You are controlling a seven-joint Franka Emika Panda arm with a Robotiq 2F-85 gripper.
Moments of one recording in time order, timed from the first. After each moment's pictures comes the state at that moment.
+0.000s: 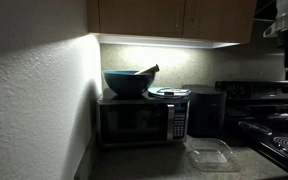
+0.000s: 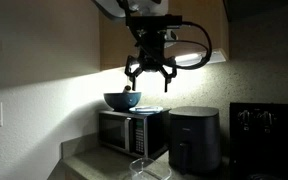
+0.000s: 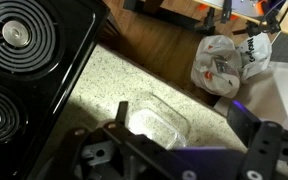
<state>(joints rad) -0.04 -0.41 -0.29 -2.11 -0.14 1.57 -0.54</state>
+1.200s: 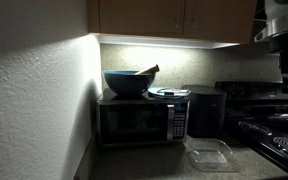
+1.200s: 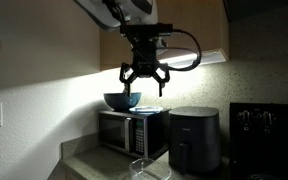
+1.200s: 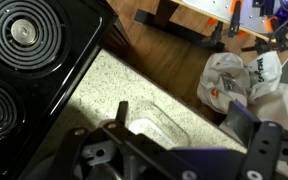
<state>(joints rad) -0.03 -0.39 -0.22 -2.15 -0.20 1.58 -0.54</state>
